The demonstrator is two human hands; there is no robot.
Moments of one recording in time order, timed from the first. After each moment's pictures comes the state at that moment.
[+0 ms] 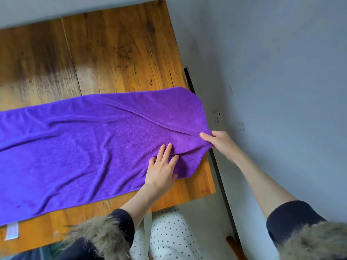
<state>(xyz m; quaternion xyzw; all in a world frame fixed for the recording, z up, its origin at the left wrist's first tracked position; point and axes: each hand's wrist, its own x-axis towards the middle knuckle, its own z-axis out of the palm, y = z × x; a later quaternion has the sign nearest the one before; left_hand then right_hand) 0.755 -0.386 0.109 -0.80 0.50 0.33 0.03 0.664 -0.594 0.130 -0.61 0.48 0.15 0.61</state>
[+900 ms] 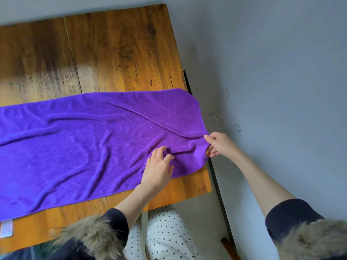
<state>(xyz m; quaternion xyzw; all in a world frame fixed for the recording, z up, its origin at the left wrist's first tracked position) 0.759 -0.387 0.127 -0.83 0.43 0.34 -0.09 0.663 -0.593 0.143 -0.65 0.51 0.21 0.52</state>
